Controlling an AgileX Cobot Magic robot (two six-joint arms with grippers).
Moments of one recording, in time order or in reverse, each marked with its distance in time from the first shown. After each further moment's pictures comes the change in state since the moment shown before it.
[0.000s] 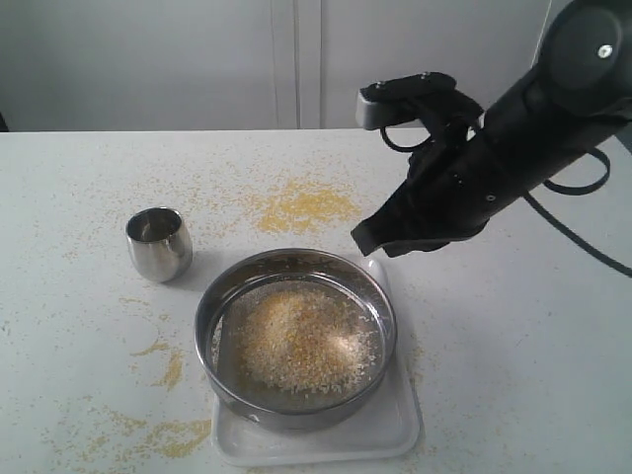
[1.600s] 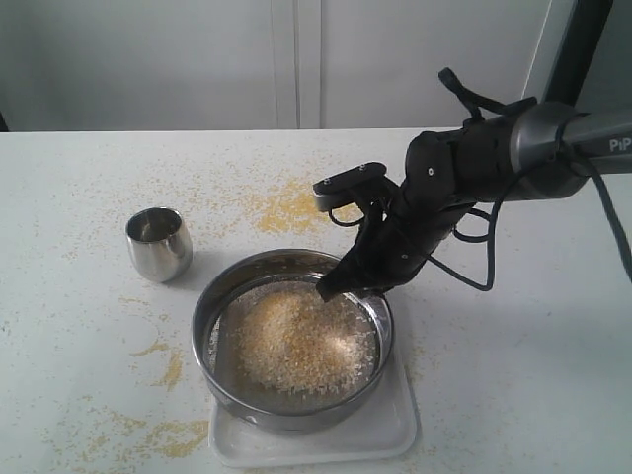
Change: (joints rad) left arm 0.000 0.000 0.000 0.000 0.000 0.000; right arm 0.038 0.416 -0.080 -0.126 -0.253 0.081
